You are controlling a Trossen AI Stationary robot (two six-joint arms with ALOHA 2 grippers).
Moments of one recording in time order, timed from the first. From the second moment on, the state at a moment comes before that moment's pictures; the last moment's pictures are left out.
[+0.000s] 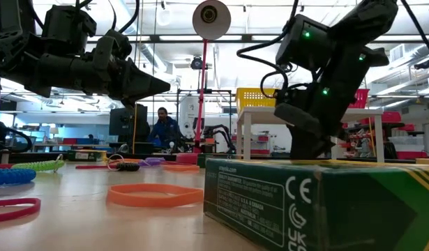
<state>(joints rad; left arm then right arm) -0.02 1.46 0.15 1.28 -0.18 -0.08 0.14 1.70 0.79 -0.26 0.33 0.82</state>
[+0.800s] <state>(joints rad) -0.02 1.46 0.15 1.29 -0.18 -0.08 0.27 1.60 1.39 -1.08 0.66 0.75</state>
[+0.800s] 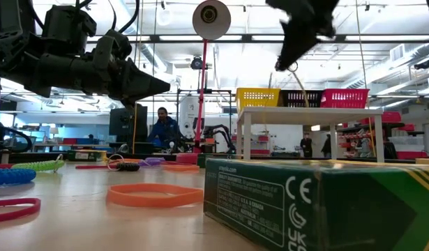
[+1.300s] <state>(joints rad) -0.02 1.46 0.15 1.29 -0.18 -0.08 0.17 1.51 1.75 -1.51 0.90 0.68</state>
